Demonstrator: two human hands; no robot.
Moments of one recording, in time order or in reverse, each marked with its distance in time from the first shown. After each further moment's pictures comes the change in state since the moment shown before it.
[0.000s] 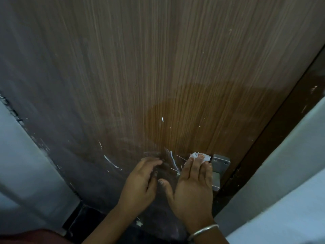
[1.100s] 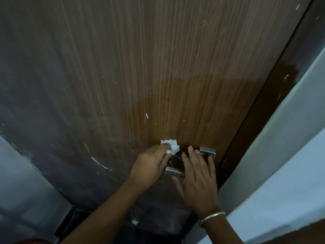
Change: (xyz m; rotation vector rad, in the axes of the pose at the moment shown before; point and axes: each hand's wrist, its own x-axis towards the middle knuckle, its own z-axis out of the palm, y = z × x) left_hand 0.052 -0.008 0.046 0.223 -0.045 0.260; right_hand 0.014 0.061 0.035 0.085 0.501 -0.277
